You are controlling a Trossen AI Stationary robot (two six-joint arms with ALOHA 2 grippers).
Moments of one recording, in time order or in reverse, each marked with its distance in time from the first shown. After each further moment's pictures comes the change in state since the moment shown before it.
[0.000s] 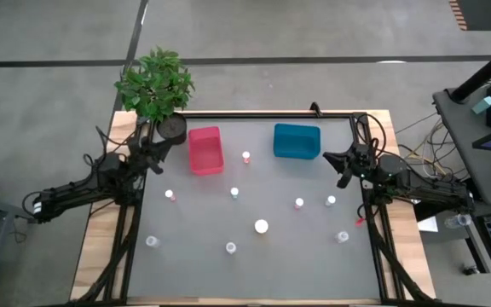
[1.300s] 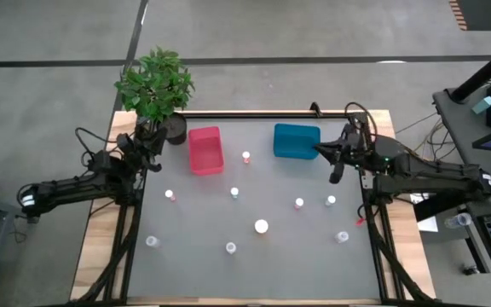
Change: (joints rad) left arm 0.000 0.246 0.000 0.562 0.052 0.297; right arm 0.029 0.615 0.380 0.099 -0.080 -0.303
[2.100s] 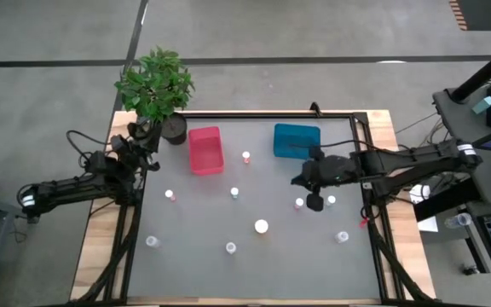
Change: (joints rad) left arm 0.000 -0.006 0.000 0.086 -0.003 0.152; right arm 0.295 0.435 0.449 -0.562 0.012 0.061
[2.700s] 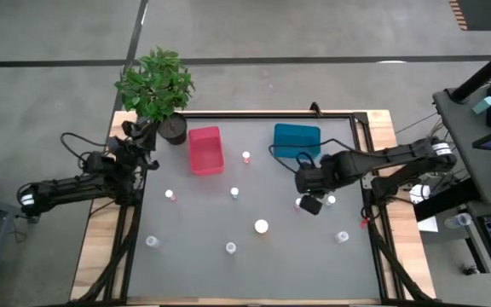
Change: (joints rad) left arm 0.000 0.028 0.000 0.106 0.000 0.103; right arm 0.018 0.323 0.327 -0.711 -0.035 0.521
